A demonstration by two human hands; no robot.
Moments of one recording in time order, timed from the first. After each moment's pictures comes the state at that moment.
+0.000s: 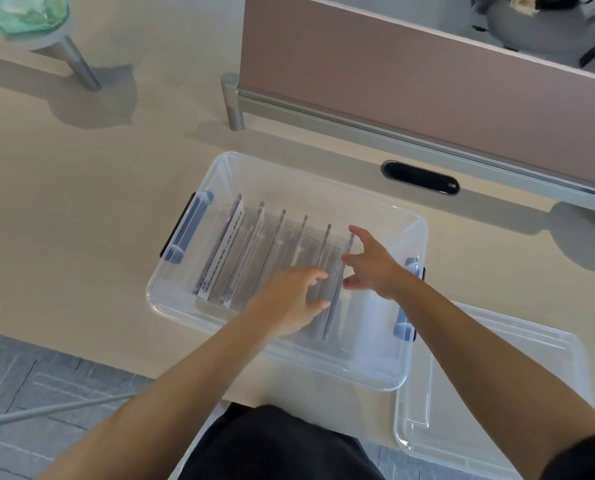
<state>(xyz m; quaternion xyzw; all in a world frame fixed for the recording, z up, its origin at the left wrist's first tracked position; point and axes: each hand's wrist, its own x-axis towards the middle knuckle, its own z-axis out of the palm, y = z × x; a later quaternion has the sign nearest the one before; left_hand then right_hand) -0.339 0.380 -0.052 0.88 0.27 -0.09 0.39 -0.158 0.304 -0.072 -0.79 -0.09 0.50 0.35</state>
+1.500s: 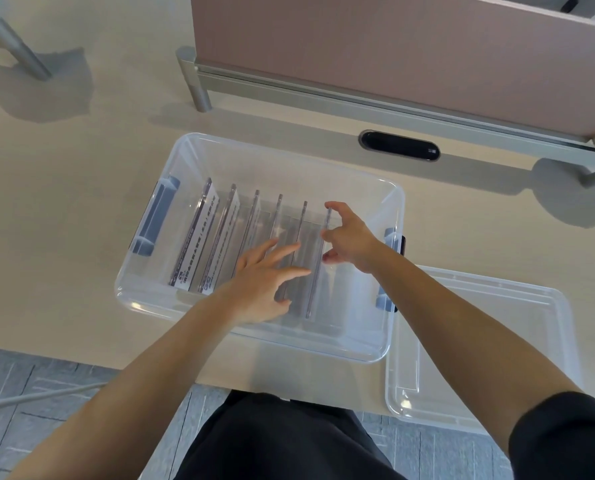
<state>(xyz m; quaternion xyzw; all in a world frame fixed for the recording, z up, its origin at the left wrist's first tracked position) -0.349 0.393 -0.084 0.94 0.13 -0.18 0.26 -0.157 0.302 -0.079 -0.78 -0.08 0.49 0.38</state>
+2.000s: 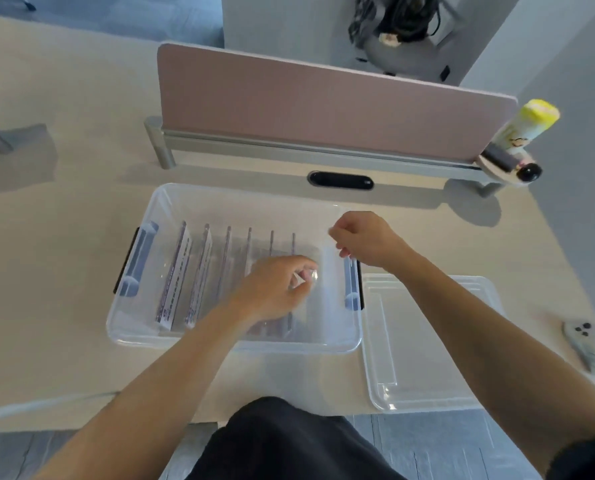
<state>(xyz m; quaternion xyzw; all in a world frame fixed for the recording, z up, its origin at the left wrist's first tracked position) -0.319 0.364 -0.011 0.89 0.11 -0.04 0.44 -0.158 0.241 0.038 -0.89 -0.25 0.27 0.25</state>
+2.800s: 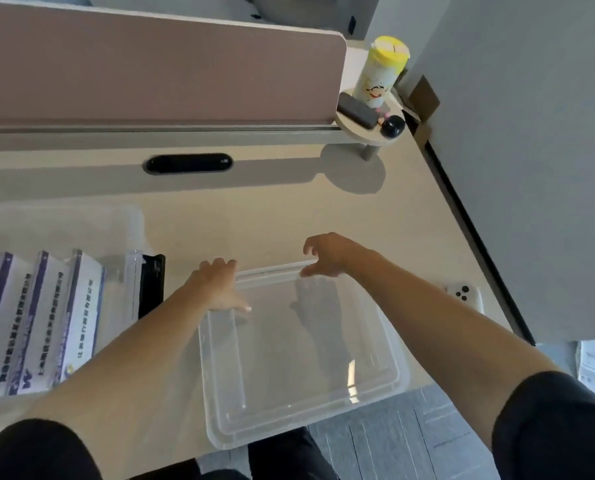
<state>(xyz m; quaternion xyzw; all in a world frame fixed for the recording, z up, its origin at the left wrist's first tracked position) -0.098 0.192 -0.127 0.93 0.14 -0.31 0.14 0.044 -0.006 -0.070 -0.90 -0.28 0.34 -0.03</state>
